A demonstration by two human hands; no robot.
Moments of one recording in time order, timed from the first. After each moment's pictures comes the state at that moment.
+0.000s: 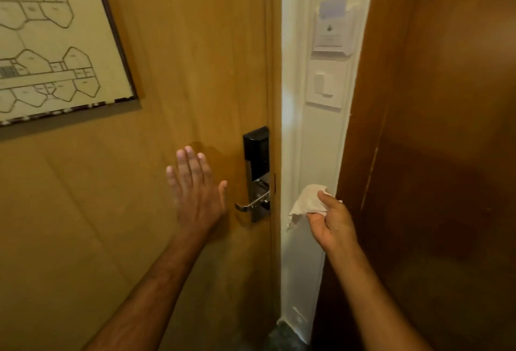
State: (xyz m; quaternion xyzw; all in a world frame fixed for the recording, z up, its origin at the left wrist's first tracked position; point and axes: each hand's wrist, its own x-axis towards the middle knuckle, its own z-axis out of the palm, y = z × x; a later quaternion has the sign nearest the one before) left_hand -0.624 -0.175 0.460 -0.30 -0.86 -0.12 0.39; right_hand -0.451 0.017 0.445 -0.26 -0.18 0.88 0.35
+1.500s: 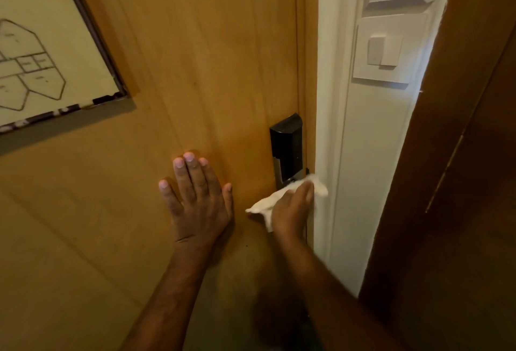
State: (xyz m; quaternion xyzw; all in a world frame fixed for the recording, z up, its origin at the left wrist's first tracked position) left_hand -0.706 -0.183 0.422 -0.25 -0.76 0.01 0.60; right_hand -0.630 -0.048 0.385 -0.41 -0.63 0.54 0.38
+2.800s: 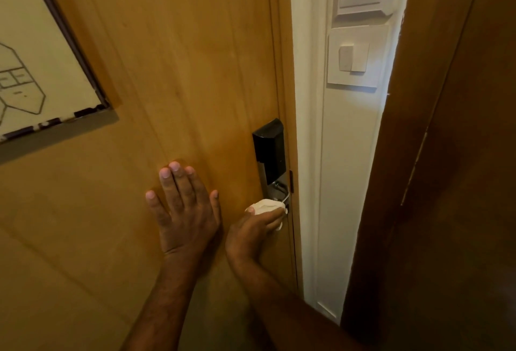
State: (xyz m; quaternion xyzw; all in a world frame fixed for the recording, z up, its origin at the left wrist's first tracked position) left_hand -0.714 -0.183 0.414 -0.26 -0.76 0.00 0.60; right_hand -0.661 -0.119 0.384 -0.55 -0.55 0.51 0.36
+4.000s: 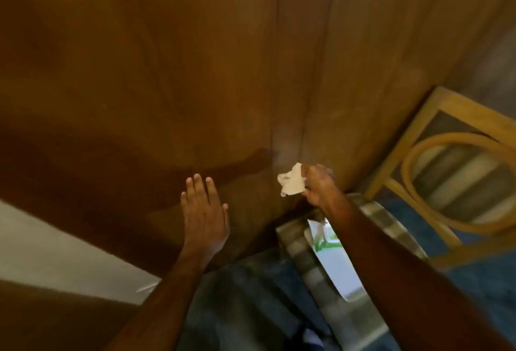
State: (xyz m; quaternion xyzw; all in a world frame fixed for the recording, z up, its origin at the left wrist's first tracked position) left_hand -0.224 0.025 0.268 -0.79 -0.61 -0.10 0.01; right_hand 0.042 0.036 0.311 -0.66 -0.10 0.50 0.55
